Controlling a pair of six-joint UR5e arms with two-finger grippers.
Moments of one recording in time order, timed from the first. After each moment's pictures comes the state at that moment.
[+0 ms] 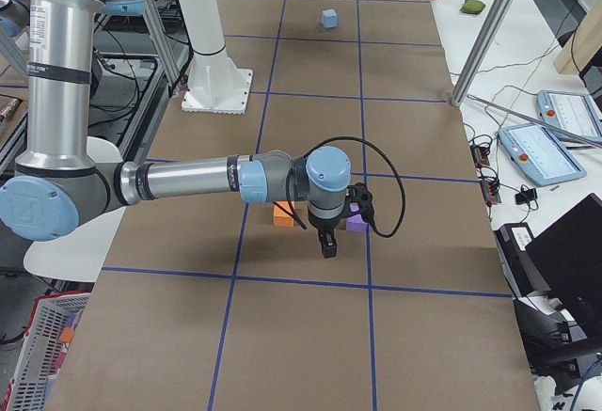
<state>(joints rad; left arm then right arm) -1.30 -1.57 -1.90 -1.60 -2.36 -0.38 1.52 -1.70 1.83 -1.62 2.41 -0.14</state>
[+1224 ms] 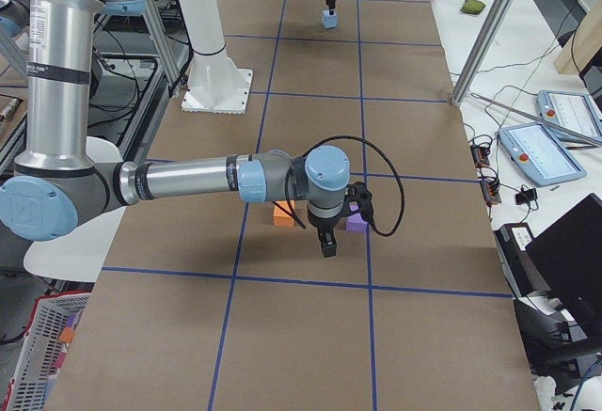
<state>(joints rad) -0.89 -1.53 -1.78 -2.03 -2.06 -1.09 1.52 -1.70 1.84 -1.62 2.41 -0.14</state>
